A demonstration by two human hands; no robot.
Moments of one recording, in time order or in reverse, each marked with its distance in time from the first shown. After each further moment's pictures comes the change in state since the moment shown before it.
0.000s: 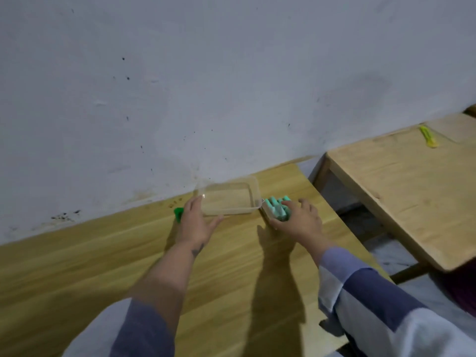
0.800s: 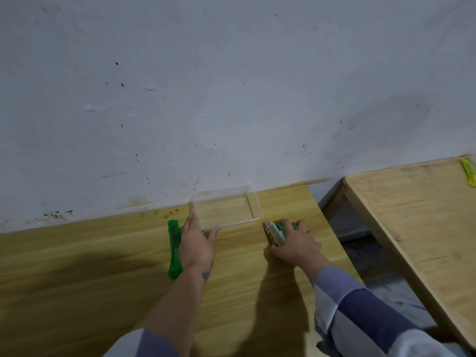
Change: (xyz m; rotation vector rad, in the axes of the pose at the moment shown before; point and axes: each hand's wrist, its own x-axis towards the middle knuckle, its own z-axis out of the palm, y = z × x) left_hand 0.021 0.011 0.052 -0.101 0.244 -0.266; right_hand 0.067 0.008 0.004 -0.209 -0.222 -0.106
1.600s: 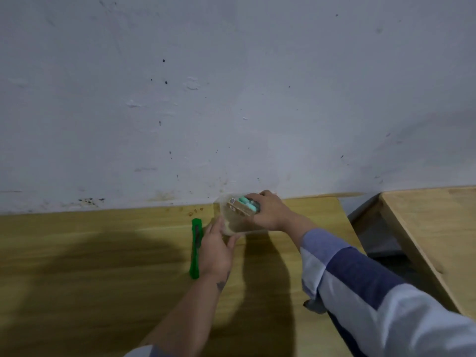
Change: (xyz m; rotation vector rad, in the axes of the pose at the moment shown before) left_hand 0.003 -0.008 0.003 -0.221 -0.026 -0.026; right_hand 0.049 -0.121 -0.034 0.044 -0.125 -0.478
